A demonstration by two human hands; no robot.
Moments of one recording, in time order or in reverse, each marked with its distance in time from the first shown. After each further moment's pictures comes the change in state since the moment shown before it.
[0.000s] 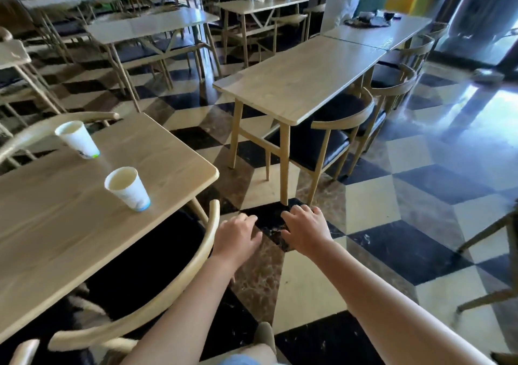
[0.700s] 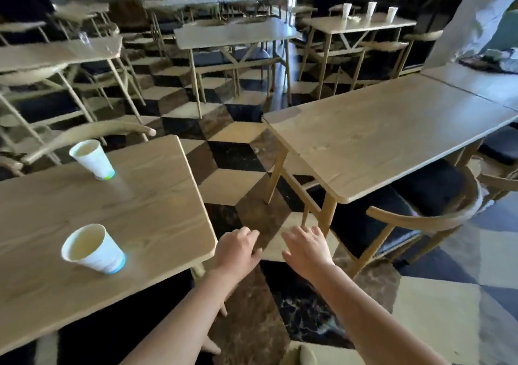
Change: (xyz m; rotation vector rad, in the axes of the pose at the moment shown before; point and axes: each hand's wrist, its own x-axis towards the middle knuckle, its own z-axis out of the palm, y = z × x) left_hand 0.280 -0.053 0.007 0.065 0.060 -0.262; right_hand 0.322 0.102 -0.018 -0.080 -0.071 -0.366
